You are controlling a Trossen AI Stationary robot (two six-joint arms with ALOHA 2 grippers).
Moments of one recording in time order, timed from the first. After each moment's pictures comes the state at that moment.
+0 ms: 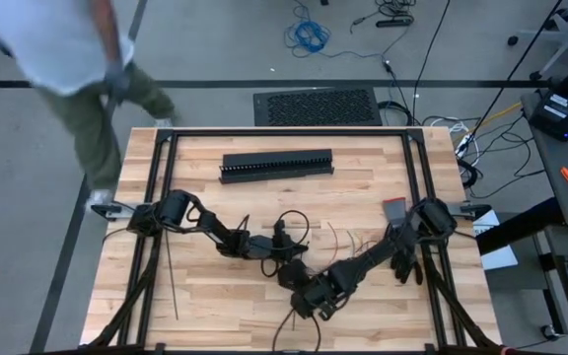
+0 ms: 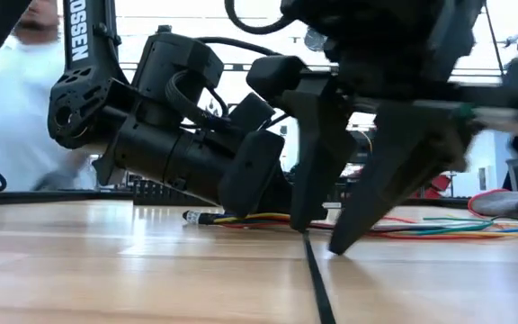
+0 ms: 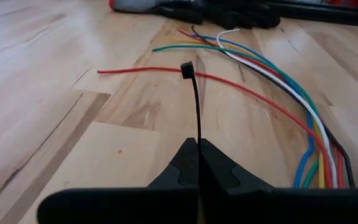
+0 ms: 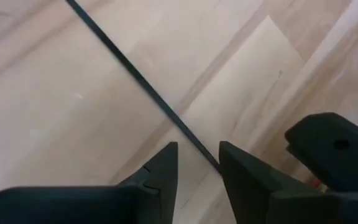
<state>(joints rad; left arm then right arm) -0.24 2.22 0.85 1.06 -0.29 -0.18 0.50 2.09 1.40 -0.44 0.18 -0.31</state>
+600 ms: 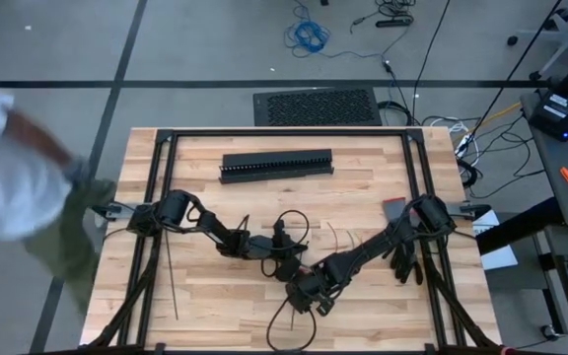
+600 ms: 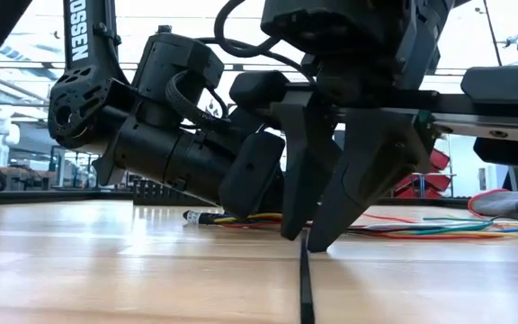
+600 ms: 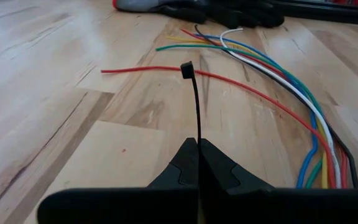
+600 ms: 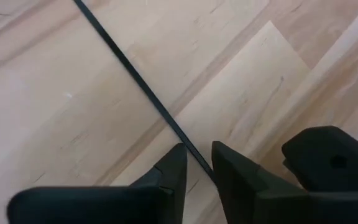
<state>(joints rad) -0.24 2.22 0.85 1.05 -0.30 -0.18 0.45 2.11 1.40 -0.41 0.07 -0.38</state>
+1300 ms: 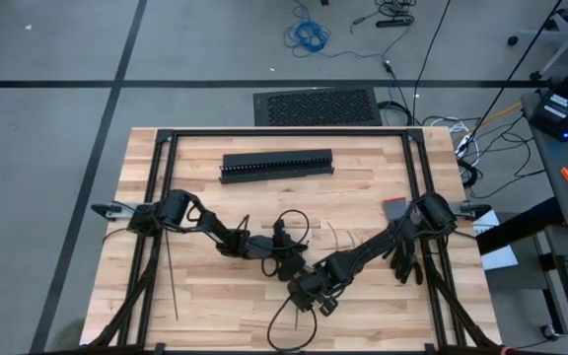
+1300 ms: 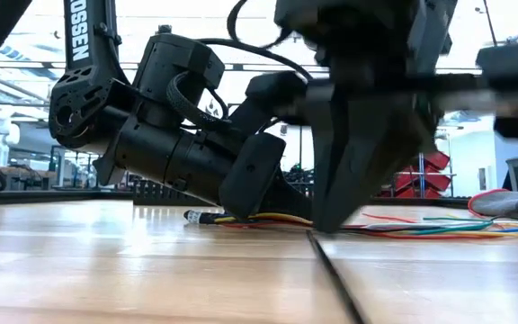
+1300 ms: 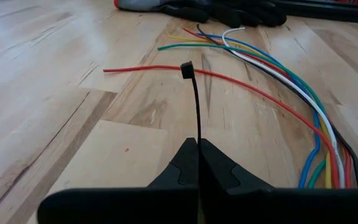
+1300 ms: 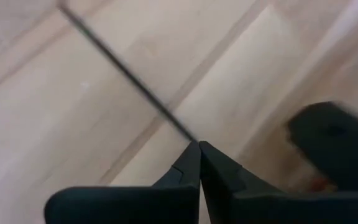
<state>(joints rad) -0.24 2.22 0.85 1.05 -0.31 -0.18 0.46 2.05 1.40 -0.47 0.07 -0.31</state>
